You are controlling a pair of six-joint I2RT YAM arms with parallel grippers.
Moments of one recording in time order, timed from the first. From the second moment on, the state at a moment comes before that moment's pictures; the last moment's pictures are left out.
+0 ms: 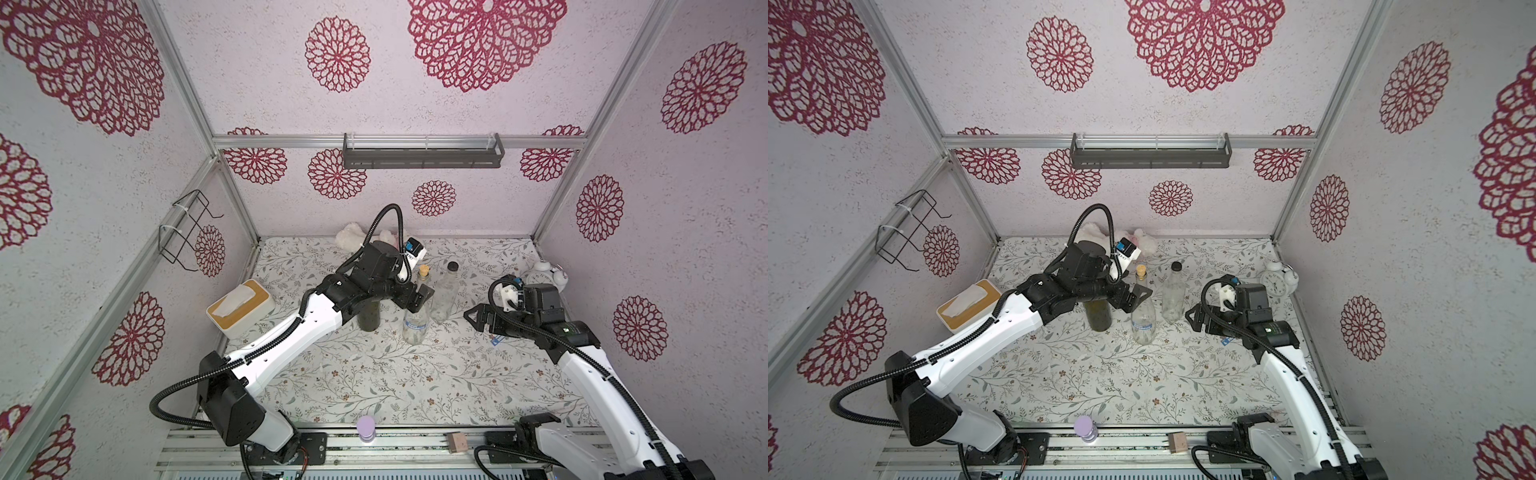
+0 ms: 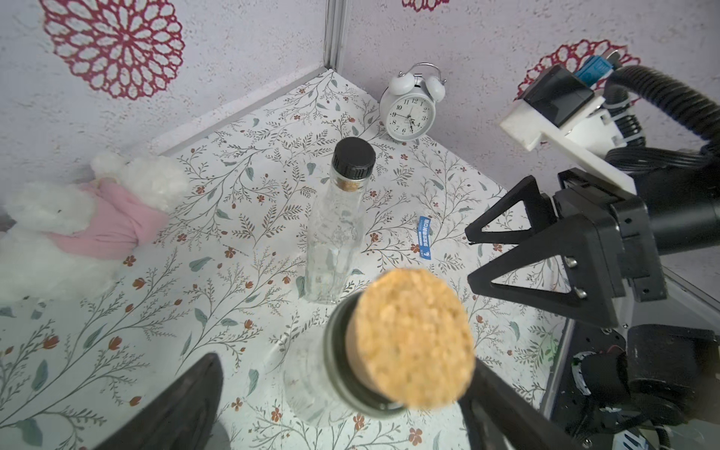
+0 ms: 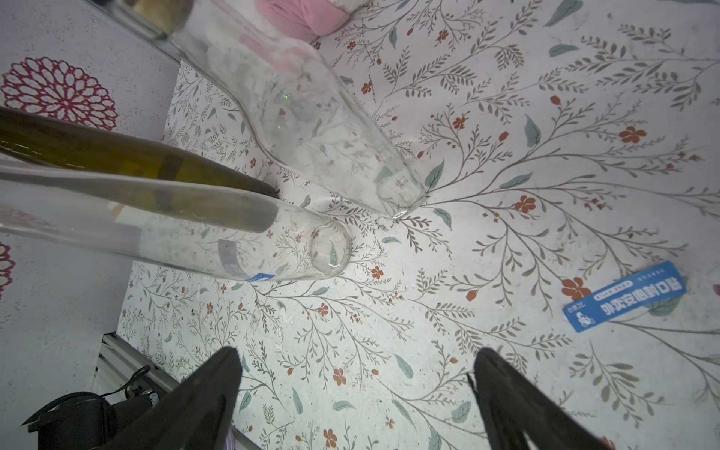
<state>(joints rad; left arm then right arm) -0.75 1.53 1.47 -0.51 0.15 -0.05 0.19 0.98 0.88 -0.70 -0.40 0.34</state>
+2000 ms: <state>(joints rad) -0.95 1.57 1.52 -0.61 -0.52 -0.37 0.19 0.98 0.95 -0.77 -0.38 0.20</state>
